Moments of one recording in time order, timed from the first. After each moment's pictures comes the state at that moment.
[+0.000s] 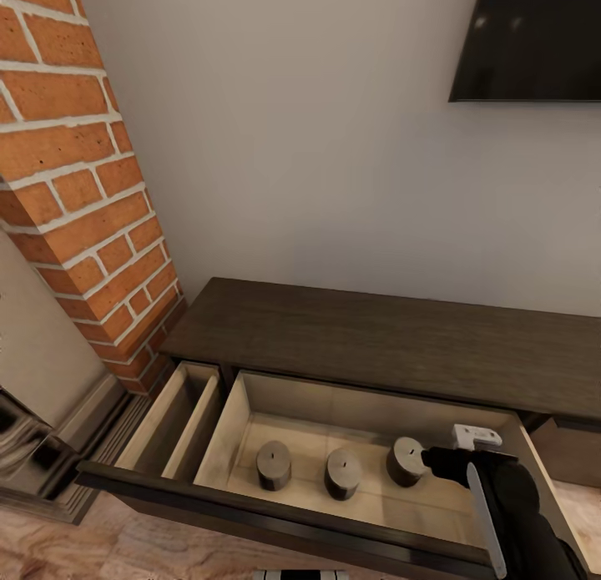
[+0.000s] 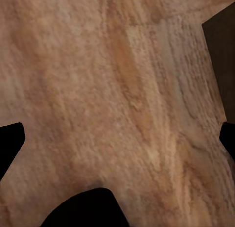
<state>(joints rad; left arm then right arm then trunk) 0.34 0.13 0.27 -1.40 1.08 0.23 0.38 -0.26 0.02 -0.20 -1.55 0.07 1.04 -0.01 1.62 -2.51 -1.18</state>
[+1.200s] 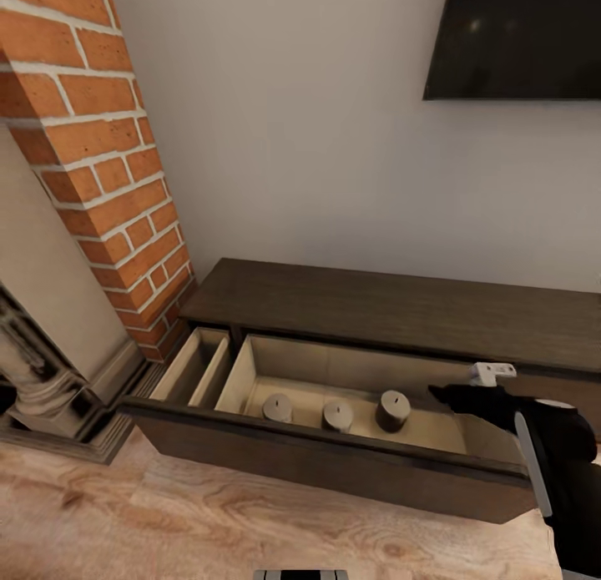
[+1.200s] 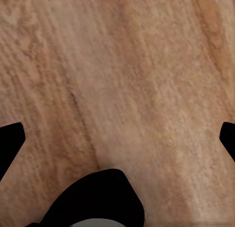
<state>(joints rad) 0.33 0.12 0.22 -1.33 1.05 0.23 0.37 -0.41 -0.17 -0.24 -1.62 0.08 0.97 0.40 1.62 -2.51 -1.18</state>
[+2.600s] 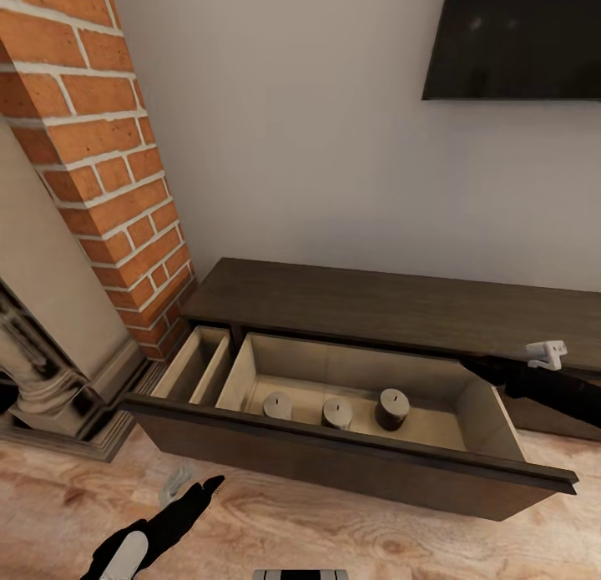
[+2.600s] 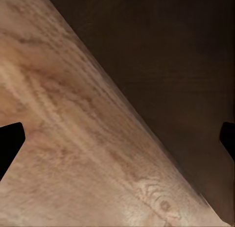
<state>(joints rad) -0.20 0.11 -0.06 -1.01 0.99 0.40 0.02 -0.46 -0.30 -0.56 -1.62 0.07 0.88 1.16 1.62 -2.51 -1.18</state>
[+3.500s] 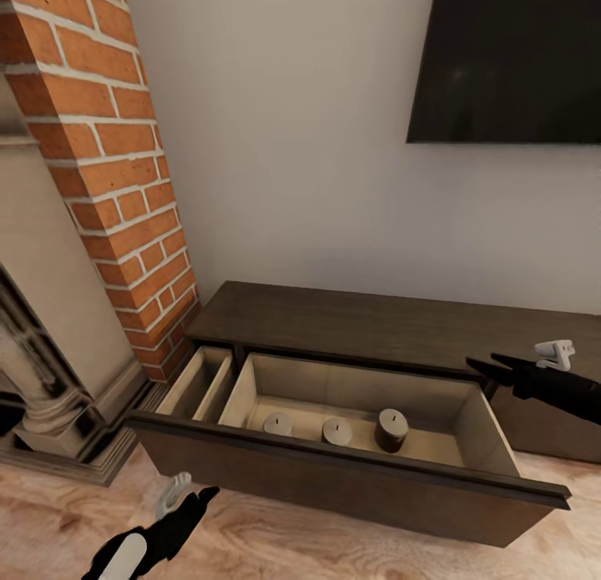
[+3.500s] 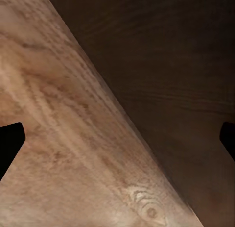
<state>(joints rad) -0.27 0.10 -0.02 -0.80 1.02 0.42 -0.01 -0.46 -0.31 -0.59 -1.62 0.07 0.87 1.21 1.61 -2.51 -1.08</state>
